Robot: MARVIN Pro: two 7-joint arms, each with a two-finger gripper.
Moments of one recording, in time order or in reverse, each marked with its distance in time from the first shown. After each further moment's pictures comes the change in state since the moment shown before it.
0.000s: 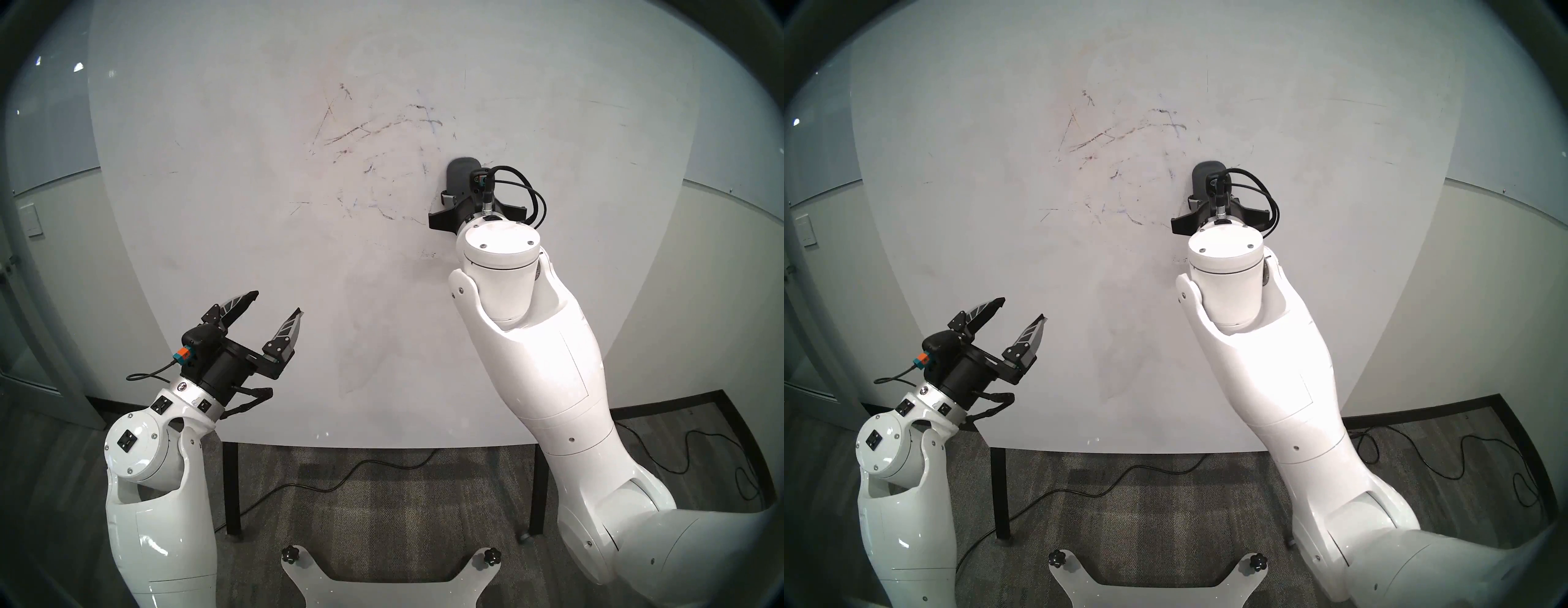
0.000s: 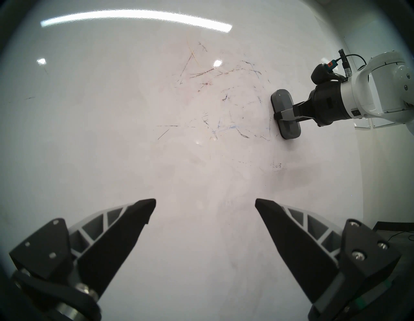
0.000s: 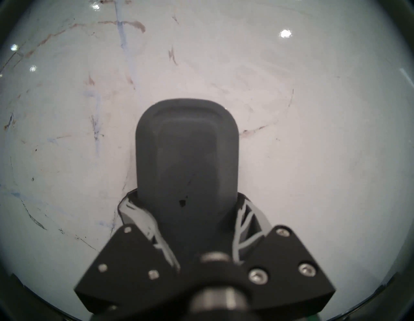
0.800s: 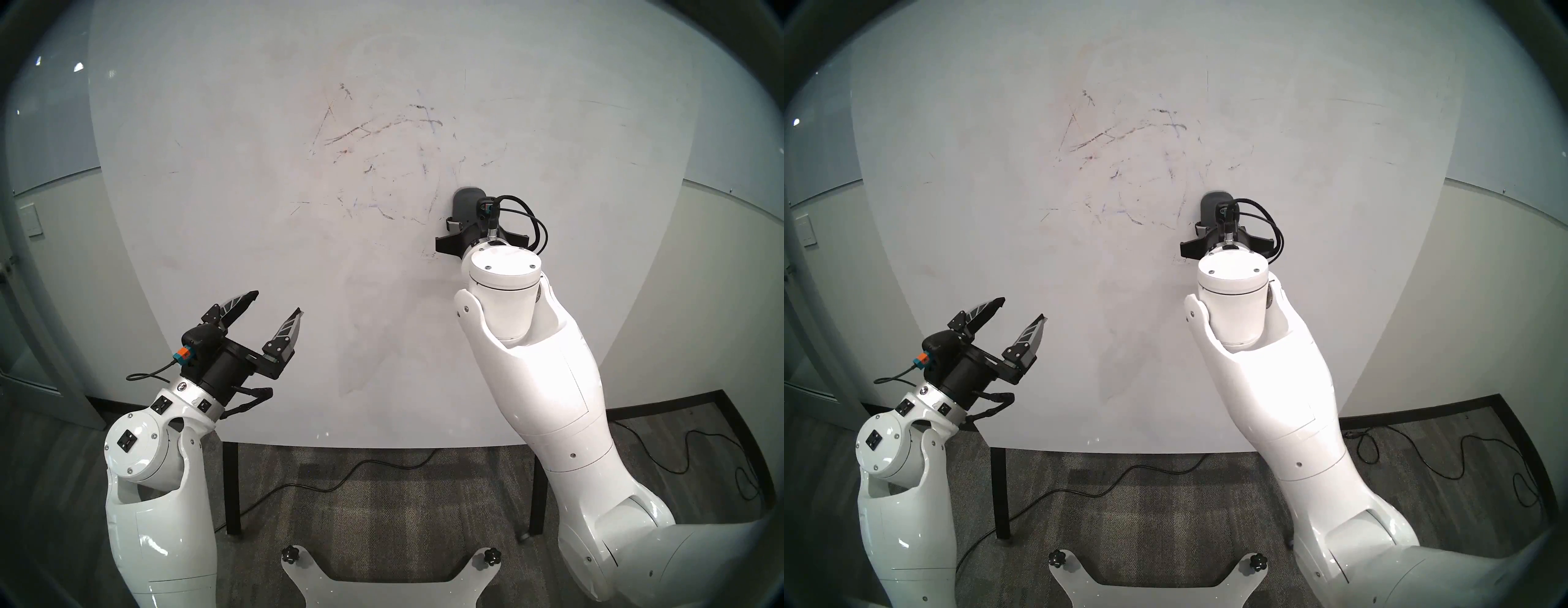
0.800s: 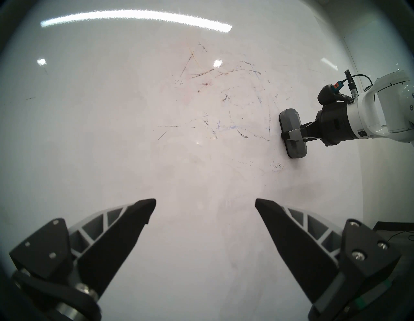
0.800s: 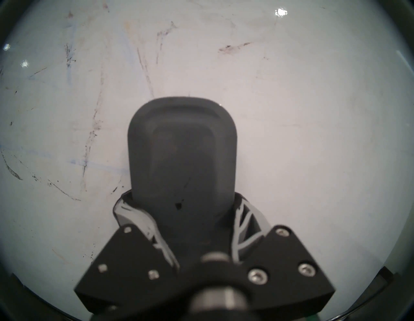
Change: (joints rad) left arm 0.000 0.000 0.000 -0.001 0.000 0.000 0.000; right arm -0.059 0.000 0.032 0.015 0.032 -0.024 -0.017
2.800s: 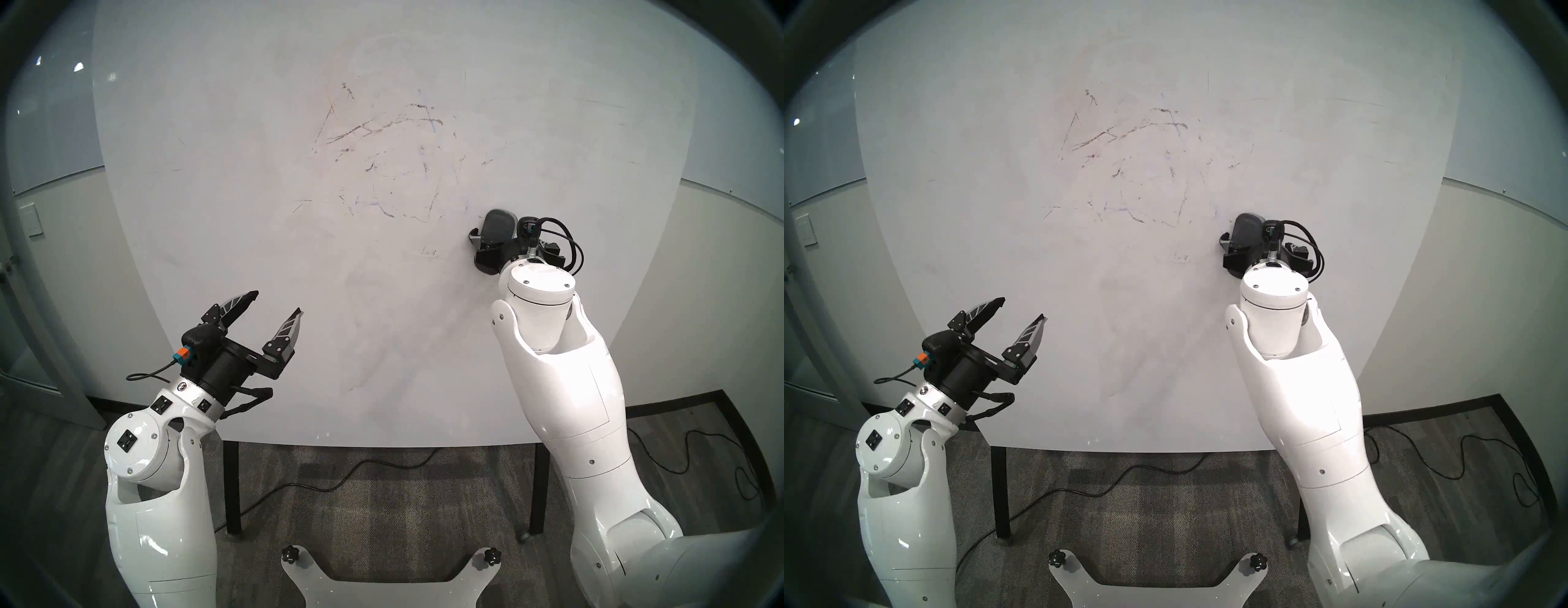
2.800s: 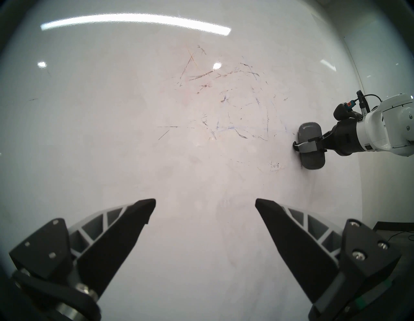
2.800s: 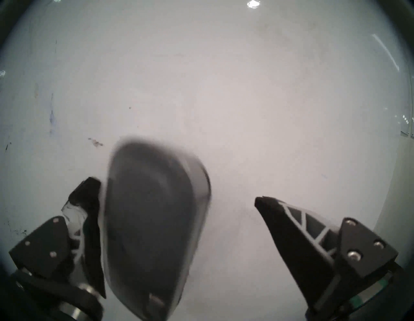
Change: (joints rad) left arm 0.000 0.000 0.000 0.000 0.000 0.000 0.000; right arm -0.081 0.038 0.133 0.021 0.012 -0.073 0.023
